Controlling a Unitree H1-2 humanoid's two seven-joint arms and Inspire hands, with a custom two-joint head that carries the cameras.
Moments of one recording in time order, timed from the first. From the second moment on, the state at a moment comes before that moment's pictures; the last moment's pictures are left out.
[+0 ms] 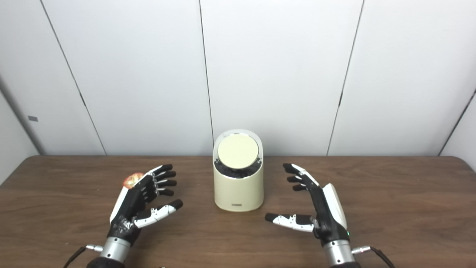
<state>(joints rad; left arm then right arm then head) -0.21 0.13 0.05 0.13 0.01 -0.23 -0.07 -0.21 -0.13 0.07 0.03 -0.42 -0.17 -0.11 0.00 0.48</state>
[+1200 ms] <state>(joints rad) -0.23 0.13 0.04 0.14 0.01 -0.23 -0.07 -0.41 -0.17 0.09 -0.06 -0.45 0.03 0.00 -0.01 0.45</state>
